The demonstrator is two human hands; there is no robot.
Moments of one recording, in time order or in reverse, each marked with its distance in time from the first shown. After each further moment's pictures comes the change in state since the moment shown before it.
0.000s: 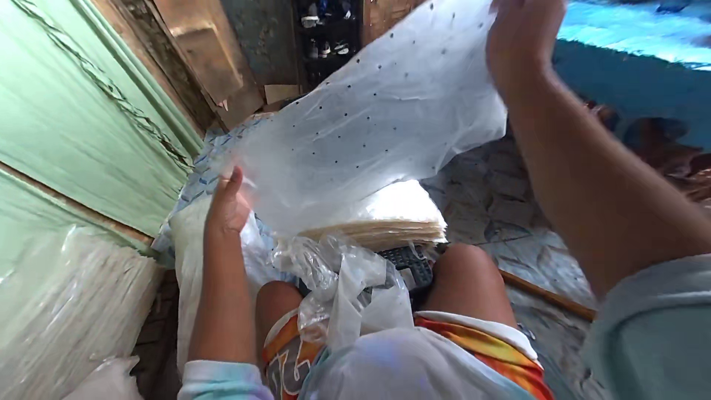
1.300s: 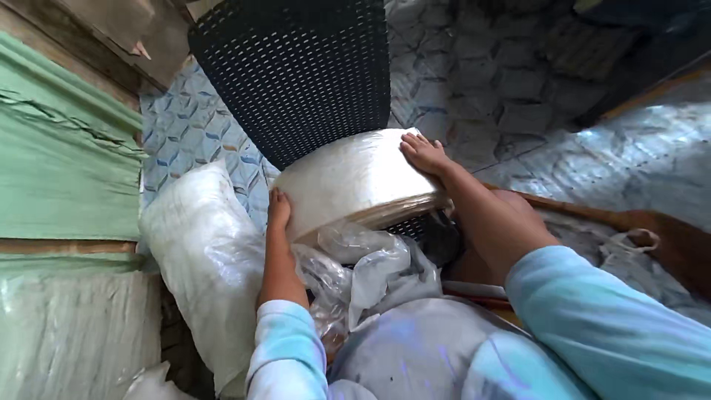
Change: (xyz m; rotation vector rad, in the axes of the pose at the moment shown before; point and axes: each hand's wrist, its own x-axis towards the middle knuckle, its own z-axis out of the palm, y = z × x) left_hand 0.106 -0.302 0.000 1.022 -0.167 -0.447; right_hand -0.225 0.296 0.240 -0.215 -0.997 0.358
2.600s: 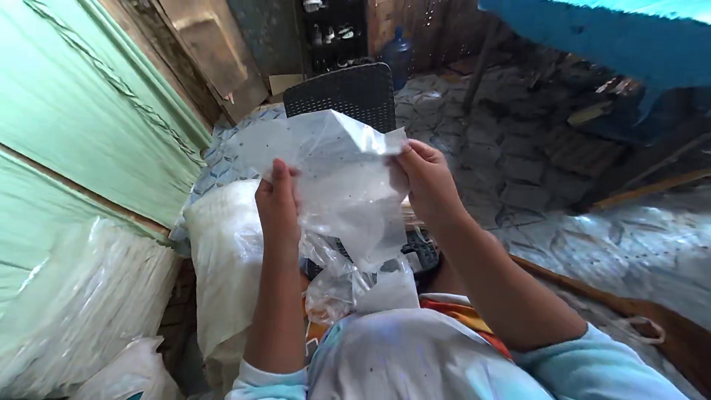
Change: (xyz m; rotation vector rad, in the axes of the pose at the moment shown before) left_hand -0.322 0.170 -0.135 -0.976 0.470 0.527; right_hand -0.278 -0.230 -0.107 1.158 0.328 -0.644
